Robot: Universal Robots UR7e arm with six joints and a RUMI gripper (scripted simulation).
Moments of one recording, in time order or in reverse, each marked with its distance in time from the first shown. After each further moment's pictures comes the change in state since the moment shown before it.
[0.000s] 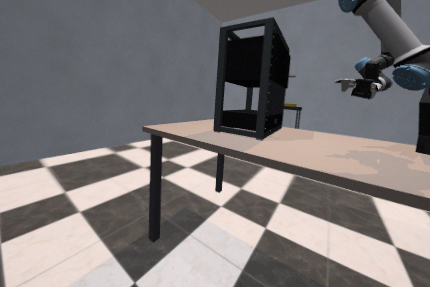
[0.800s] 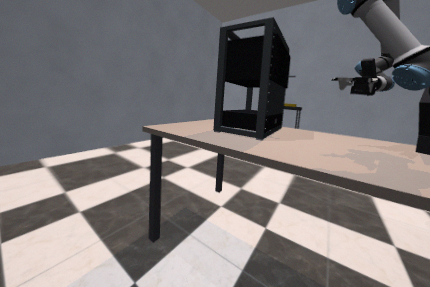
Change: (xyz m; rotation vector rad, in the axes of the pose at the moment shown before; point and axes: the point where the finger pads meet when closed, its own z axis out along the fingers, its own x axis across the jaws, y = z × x) arm 0.021 -0.017 0.002 0.057 0.083 0.138
